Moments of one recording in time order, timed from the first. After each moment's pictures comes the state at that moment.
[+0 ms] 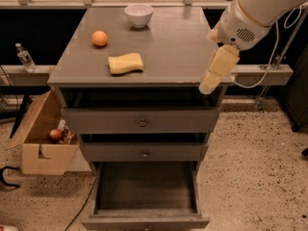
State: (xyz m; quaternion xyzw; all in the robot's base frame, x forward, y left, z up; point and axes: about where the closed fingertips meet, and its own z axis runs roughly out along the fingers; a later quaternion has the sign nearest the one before) arm 0.555 -0.125 0.946 -0.61 0.75 0.07 0.23
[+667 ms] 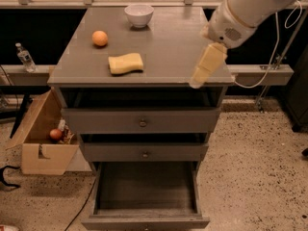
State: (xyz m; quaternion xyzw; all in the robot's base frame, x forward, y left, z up) arm 0.585 -0.110 0.939 -0.61 0.75 0.07 0.25
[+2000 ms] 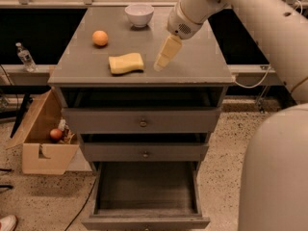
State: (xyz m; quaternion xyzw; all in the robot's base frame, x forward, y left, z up) arm 0.708 -0.029 0.905 -0.63 0.71 0.09 0.30
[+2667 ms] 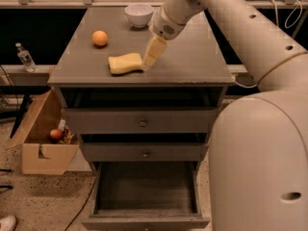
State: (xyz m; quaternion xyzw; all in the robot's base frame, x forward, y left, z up) arm 0.734 0.011 0.886 -0.65 0.70 0.11 0.28
